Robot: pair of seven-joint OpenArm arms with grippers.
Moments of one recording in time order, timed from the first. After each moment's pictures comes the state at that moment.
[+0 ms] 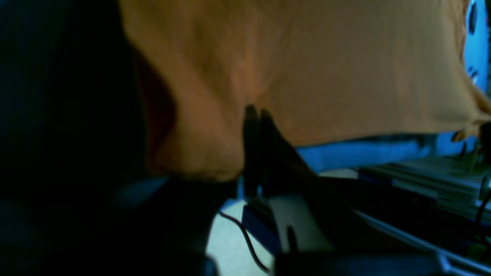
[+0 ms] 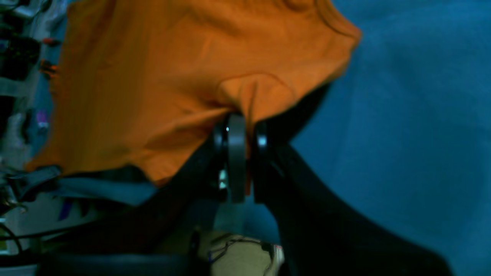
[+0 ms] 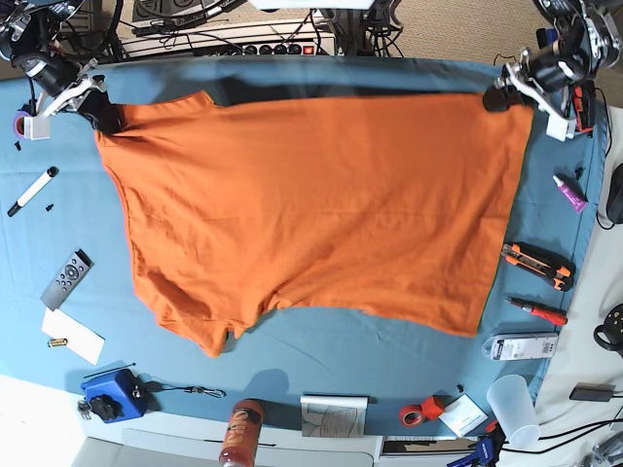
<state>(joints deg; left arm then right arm) 27.6 -8.3 -36.8 98.2 -57.9 -26.4 72.1 -22.6 14.0 56.2 97.2 73.9 39.8 -78.4</state>
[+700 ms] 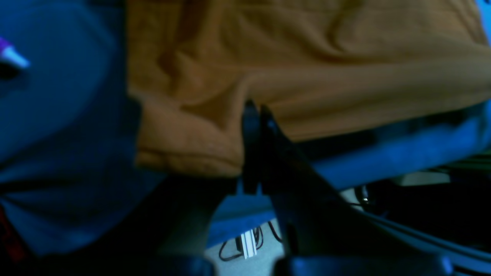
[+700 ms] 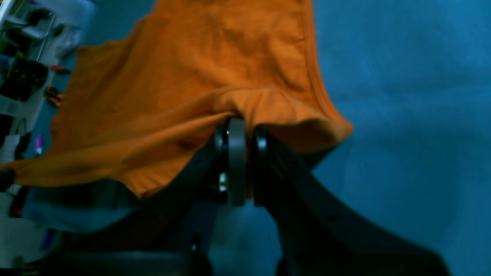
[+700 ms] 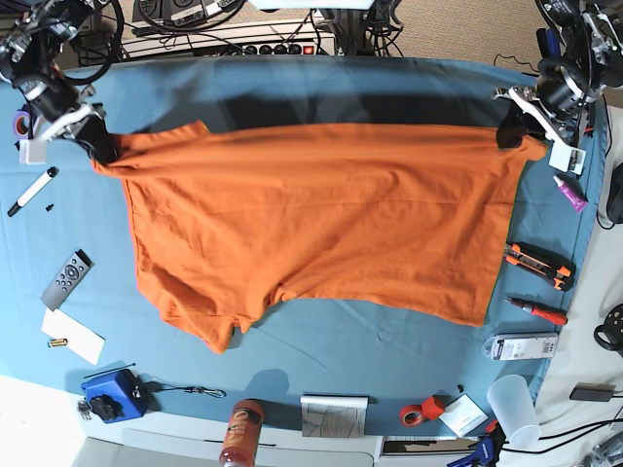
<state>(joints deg) 25.0 -8.2 -36.7 115.1 -50.4 -31.9 68.1 -15.5 14.0 53.4 97.3 65.7 39.8 -73.6</state>
